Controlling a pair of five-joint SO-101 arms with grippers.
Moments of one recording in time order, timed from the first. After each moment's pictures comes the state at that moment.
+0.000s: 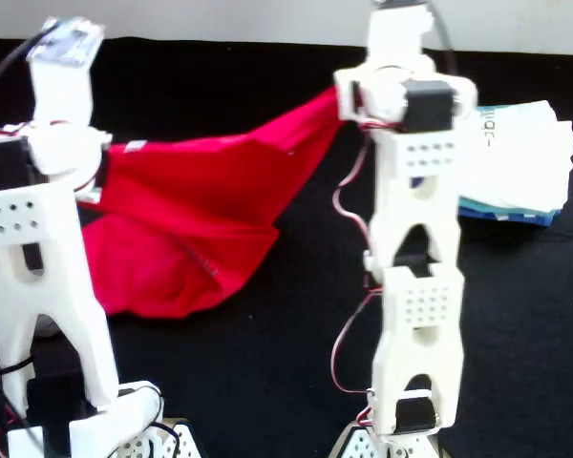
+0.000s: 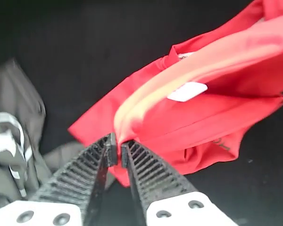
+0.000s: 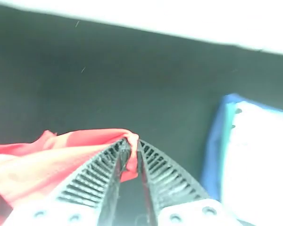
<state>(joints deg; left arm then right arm) -14.7 -14.7 -17.4 90.5 -19.1 -10.1 37.5 -90.8 100.5 5.2</state>
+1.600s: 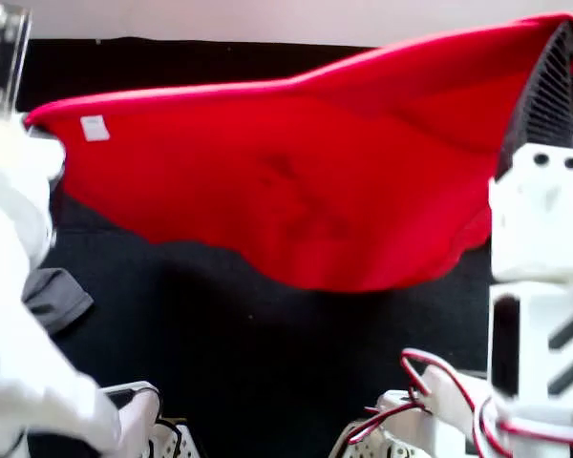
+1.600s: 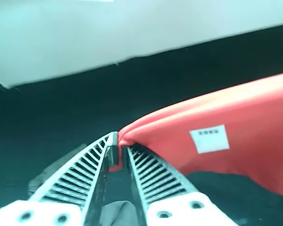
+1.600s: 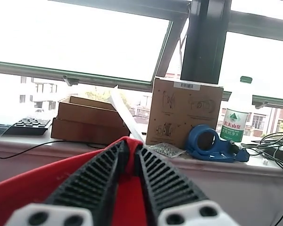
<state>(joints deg) -18.9 -26.7 -44.3 100.8 -19.0 -0.6 -11.1 -92.4 91.8 6.8</state>
